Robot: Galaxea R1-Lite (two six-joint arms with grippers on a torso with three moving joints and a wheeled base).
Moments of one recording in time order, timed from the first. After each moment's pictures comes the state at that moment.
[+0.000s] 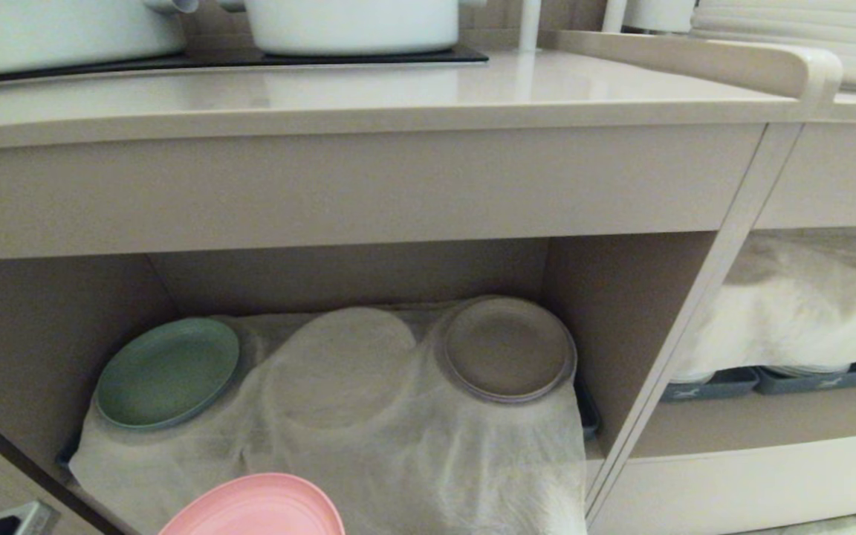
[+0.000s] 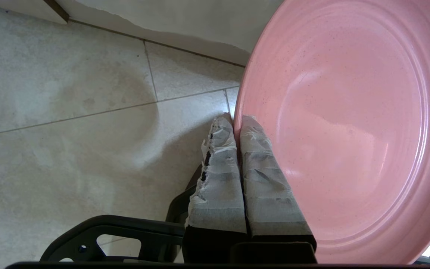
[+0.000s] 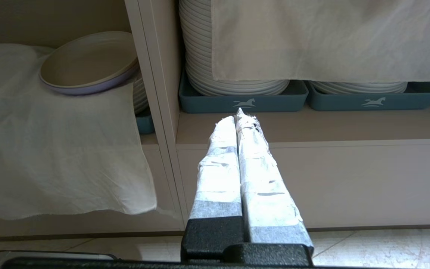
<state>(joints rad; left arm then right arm) -0.31 1.02 0.00 -0.15 0.15 -0.58 0.00 0.00 0.00 0.00 0.01 0.00</state>
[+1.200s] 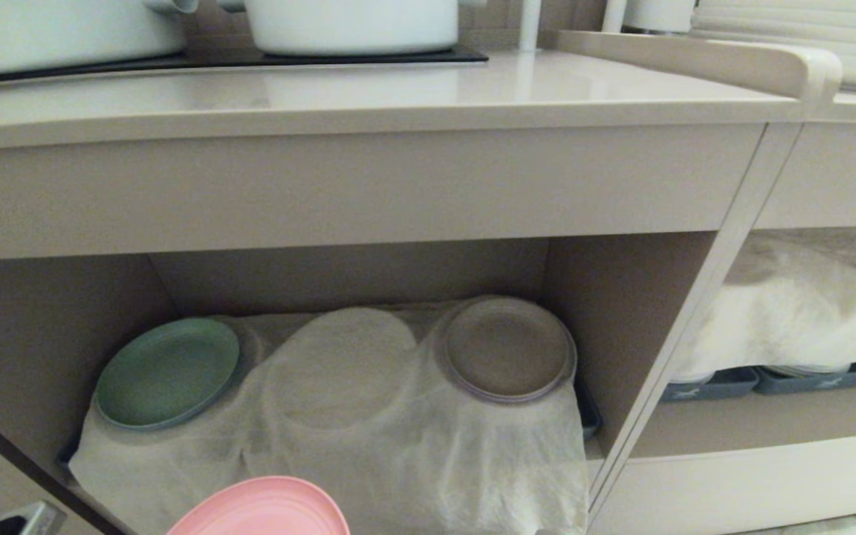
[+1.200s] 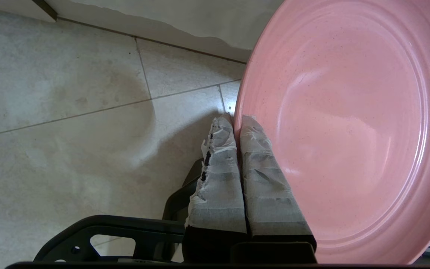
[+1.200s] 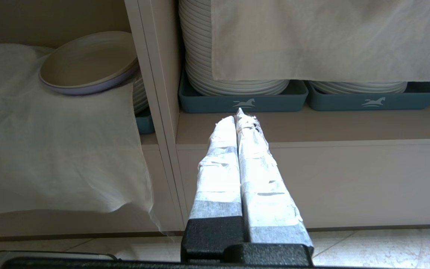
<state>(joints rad) -0.31 1.02 0.00 -0.16 0.13 -0.57 0.00 0.00 0.00 0.00 0.01 0.00</state>
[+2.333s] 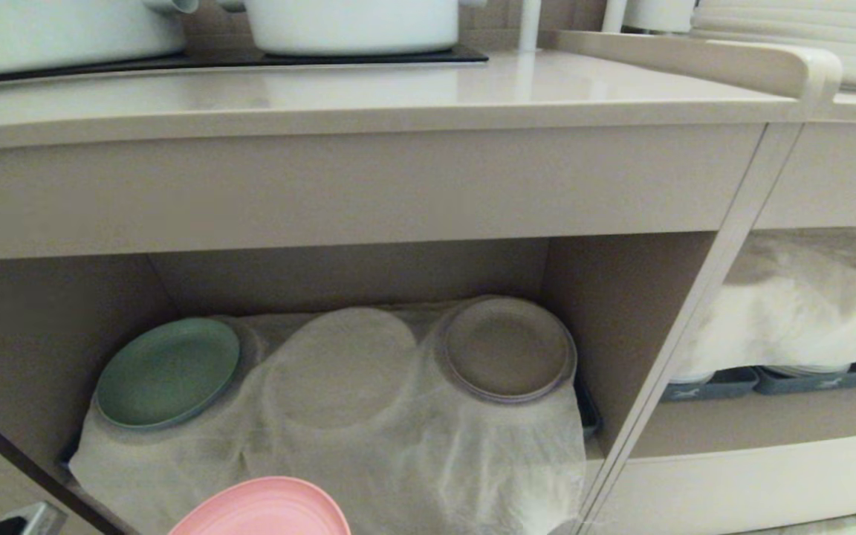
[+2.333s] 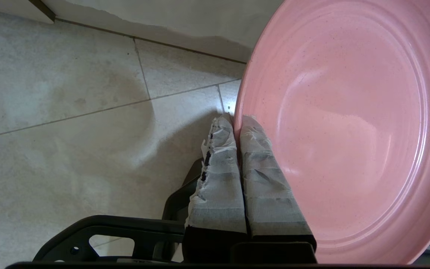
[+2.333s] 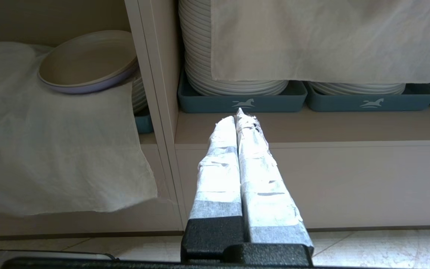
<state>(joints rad) -0.32 1.02 0.00 -0.15 0.13 -0.58 0.00 0.00 0.00 0.00 0.01 -0.01</state>
